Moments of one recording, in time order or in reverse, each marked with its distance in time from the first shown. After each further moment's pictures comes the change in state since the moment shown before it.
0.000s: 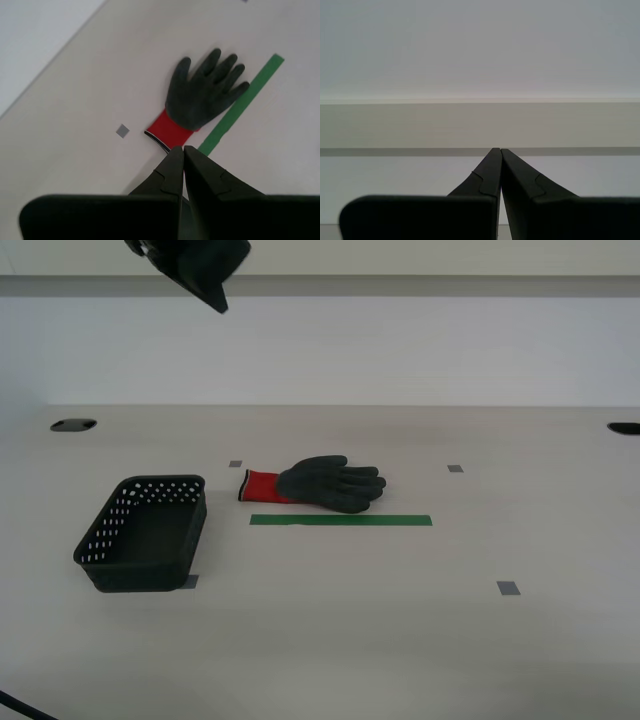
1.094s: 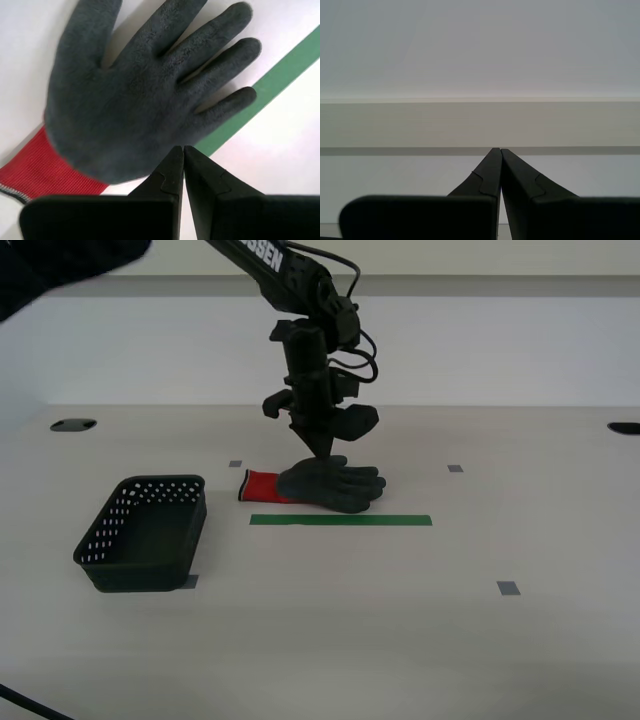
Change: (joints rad) arm 0 0.000 0.000 0.000 -0.003 0.000 0.000; arm 1 -0.191 1.032 0.907 -0.329 0.001 -0.319
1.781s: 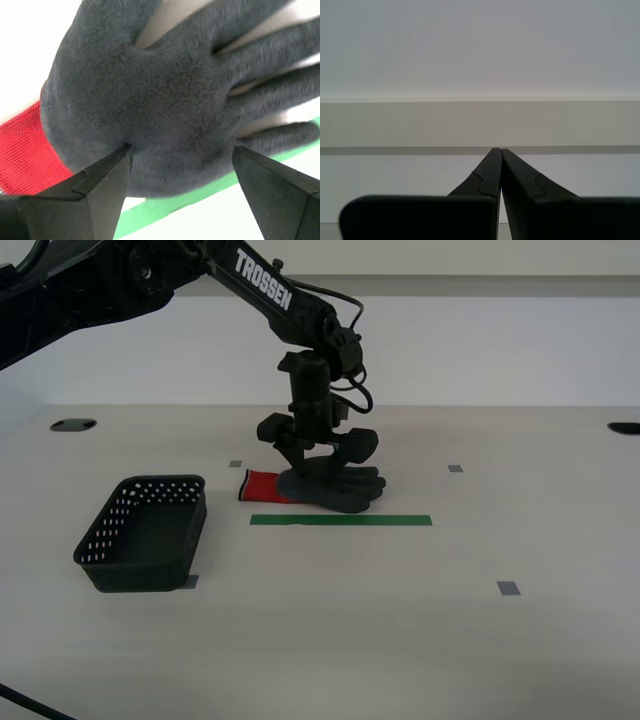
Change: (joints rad) arm 0 -0.001 0.000 0.000 -0.002 0.000 0.000; arm 1 -0.004 0.116 0.075 0.027 -0.094 -0.255
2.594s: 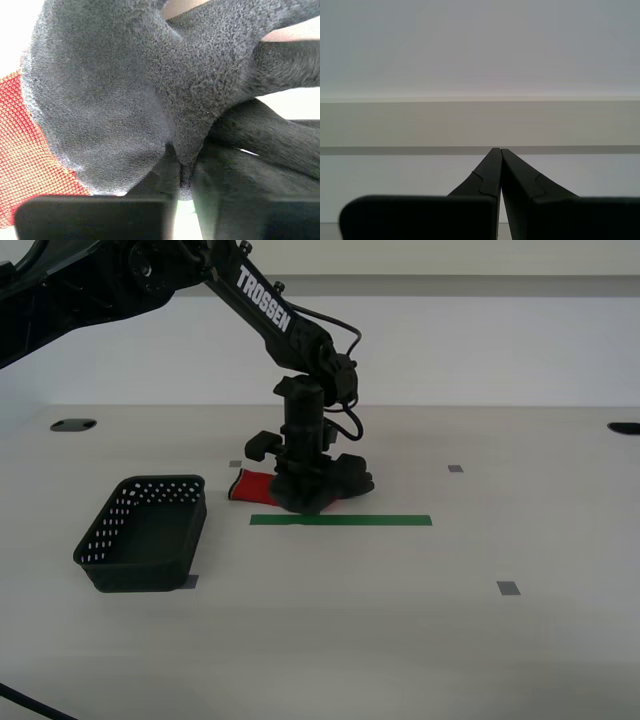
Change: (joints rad) arm 0 0.001 0.000 0.000 -0.001 0.000 0.000; arm 1 -0.007 -0.002 -0.140 0.073 -0.077 -0.040
